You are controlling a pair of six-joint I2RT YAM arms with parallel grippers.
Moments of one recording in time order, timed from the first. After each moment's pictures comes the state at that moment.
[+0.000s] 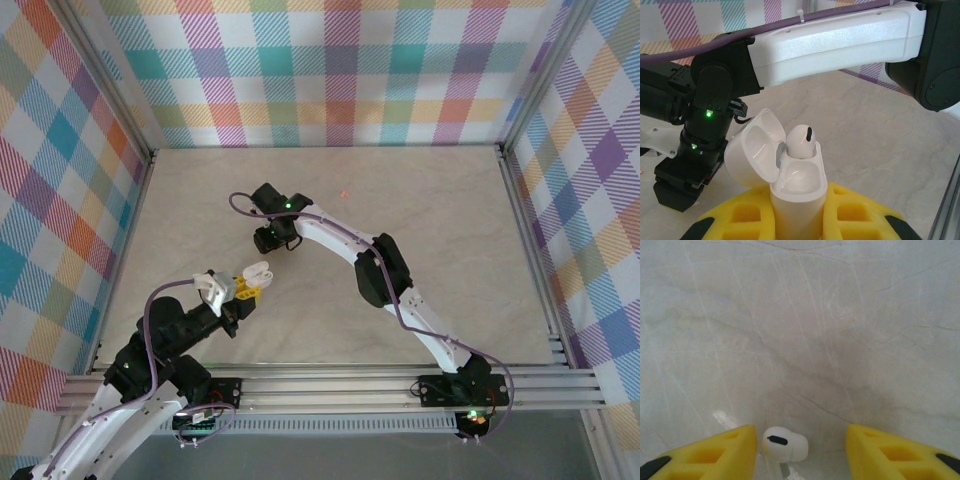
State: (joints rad) left arm -0.65 0.20 0.46 -0.42 0.16 -0.01; right arm 0.87 2.67 2.50 -0.93 -0.07 0.23
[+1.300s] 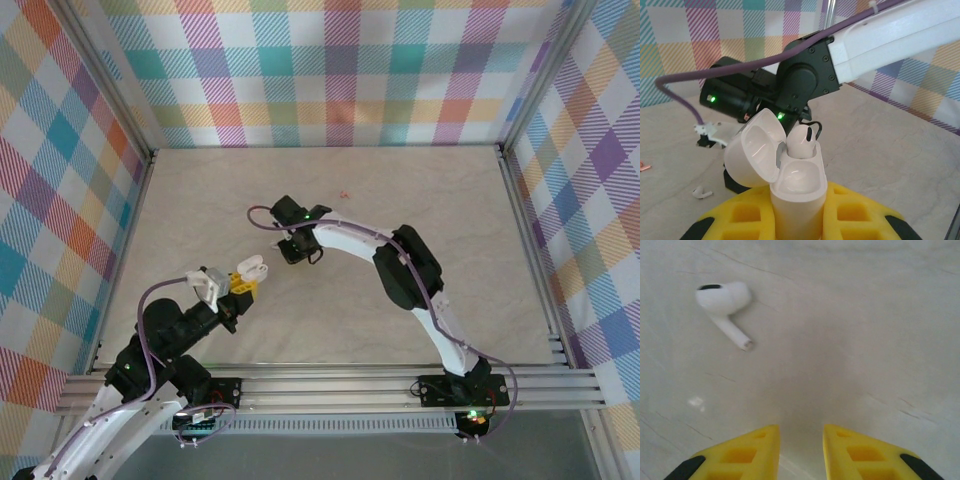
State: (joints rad) left arm -0.65 0.19 0.45 -0.37 0.09 -0.09; right arm 0.83 2.30 1.84 -0.72 0.02 0.24
